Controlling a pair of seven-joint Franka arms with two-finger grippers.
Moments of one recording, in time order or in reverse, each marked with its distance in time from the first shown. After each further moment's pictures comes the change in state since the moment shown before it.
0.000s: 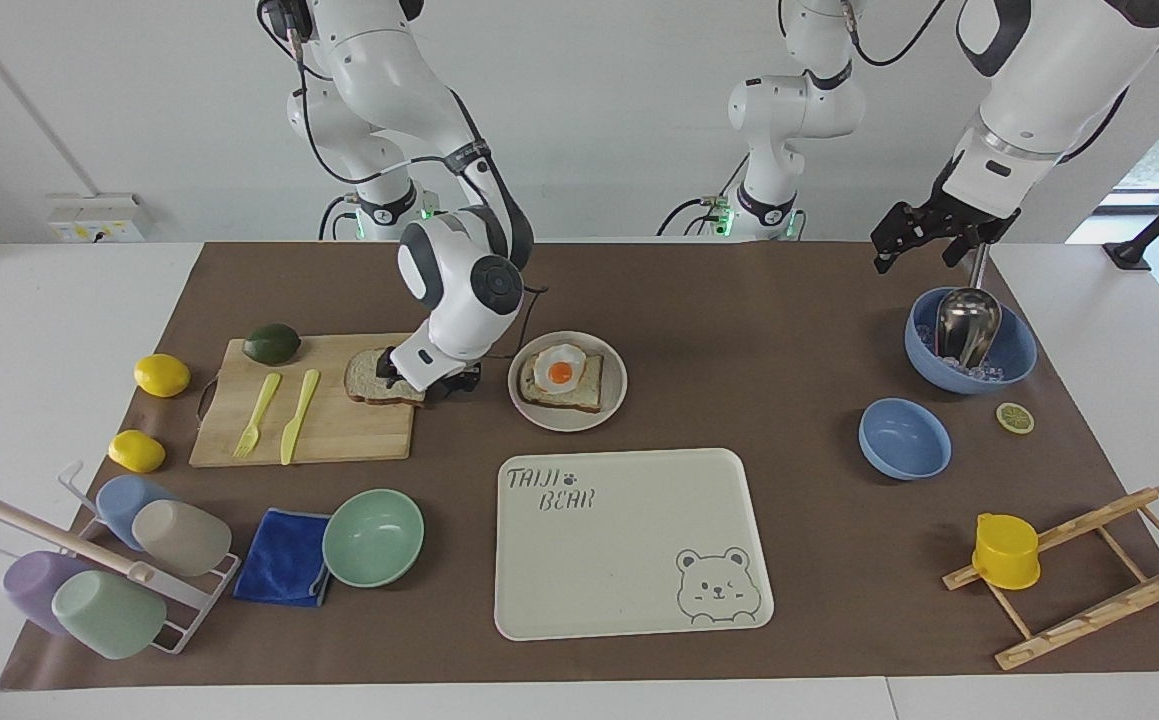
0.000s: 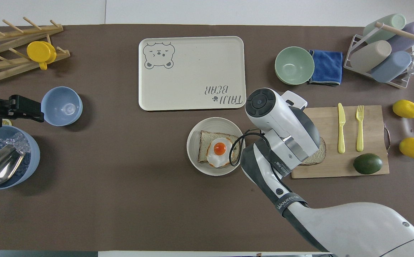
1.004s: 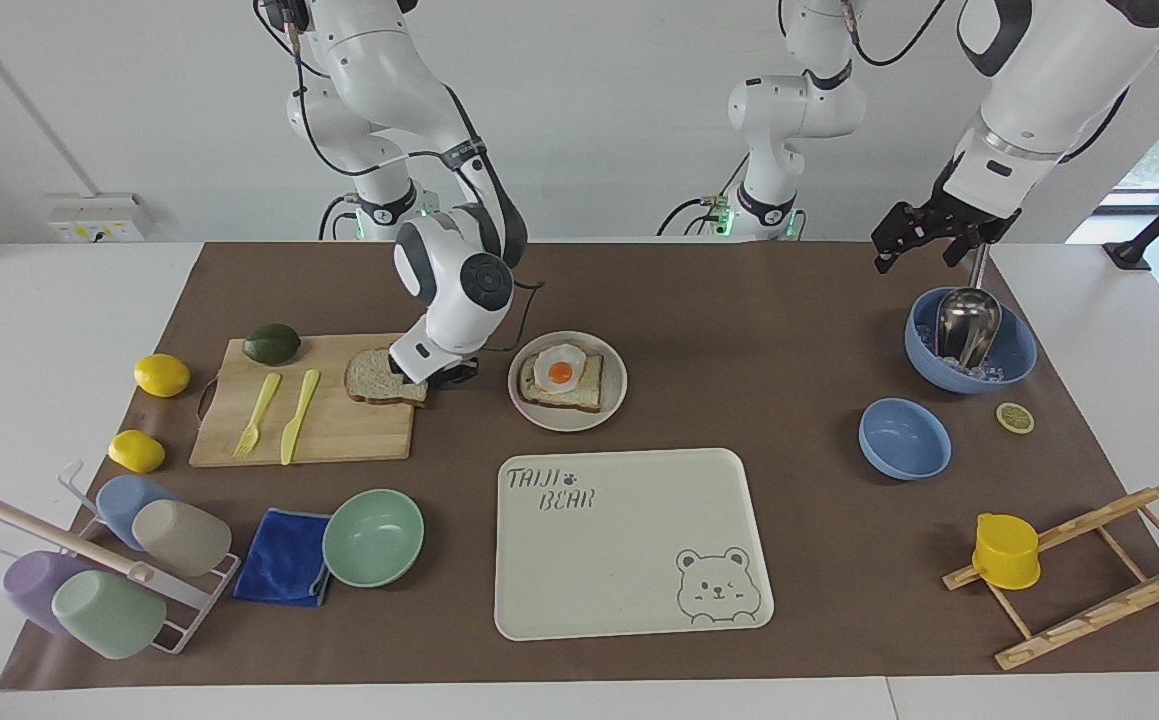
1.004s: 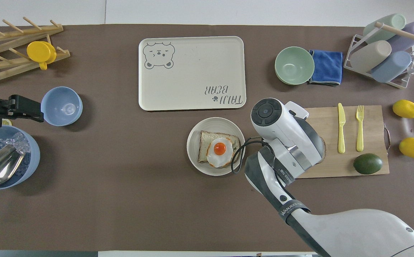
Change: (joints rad) left arm 0.000 0.000 0.001 0.000 0.000 0.000 0.000; right arm -0.004 -0.035 -0.001 -0.094 0.048 0.057 0.009
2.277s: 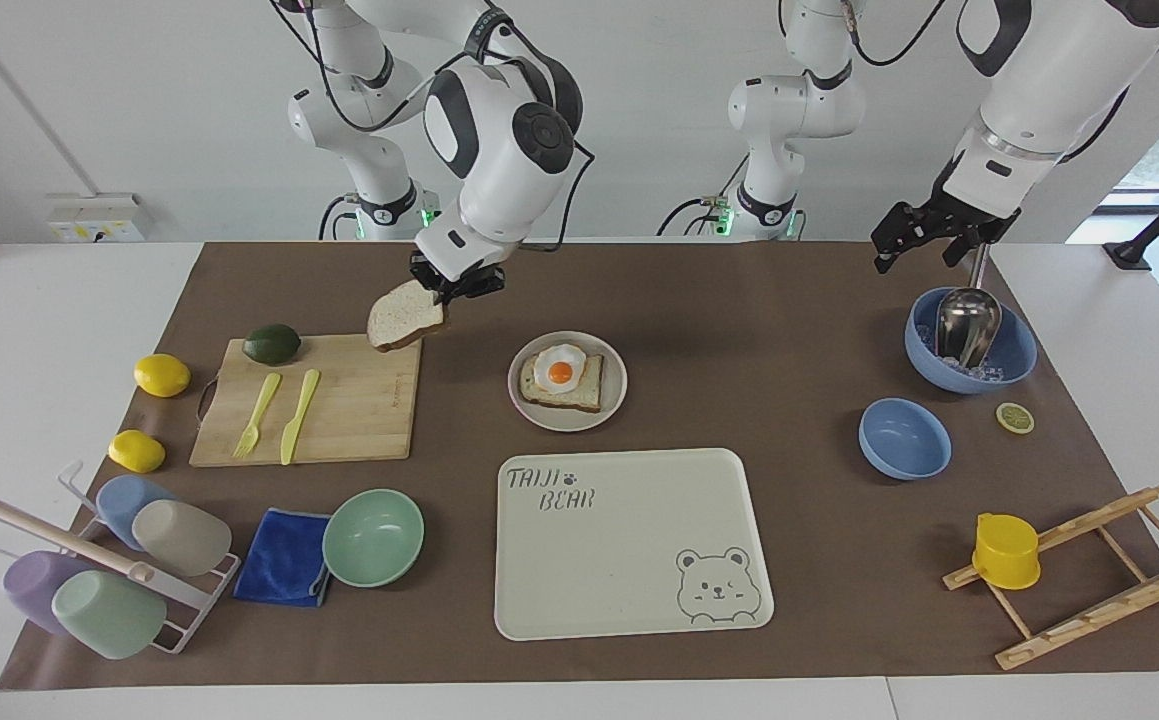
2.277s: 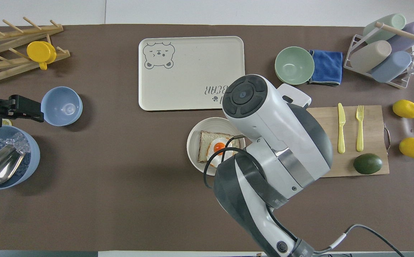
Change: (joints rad) left arm 0.000 0.000 0.000 0.000 0.000 0.000 0.000; right arm 0.121 -0.094 0.031 0.376 0.055 -0.495 -0.052
